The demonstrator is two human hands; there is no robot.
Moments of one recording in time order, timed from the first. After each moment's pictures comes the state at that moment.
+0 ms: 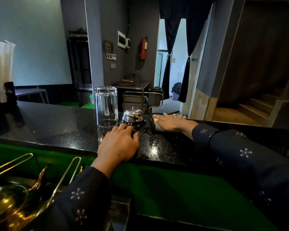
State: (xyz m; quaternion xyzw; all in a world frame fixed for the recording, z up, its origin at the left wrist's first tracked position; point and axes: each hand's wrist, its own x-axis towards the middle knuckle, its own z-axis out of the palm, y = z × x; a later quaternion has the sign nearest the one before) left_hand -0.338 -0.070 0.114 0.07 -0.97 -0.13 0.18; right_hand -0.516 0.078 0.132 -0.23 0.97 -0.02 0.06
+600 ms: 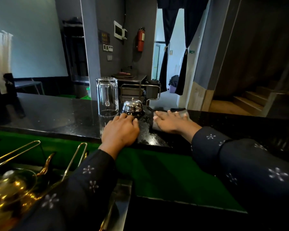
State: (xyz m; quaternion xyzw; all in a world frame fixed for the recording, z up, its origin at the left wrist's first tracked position) left_hand -0.336 -0.070 0.115 0.08 -0.97 -0.15 0.19; right_hand -0.441 0.089 0.127 -0.16 0.99 -0.05 0.03
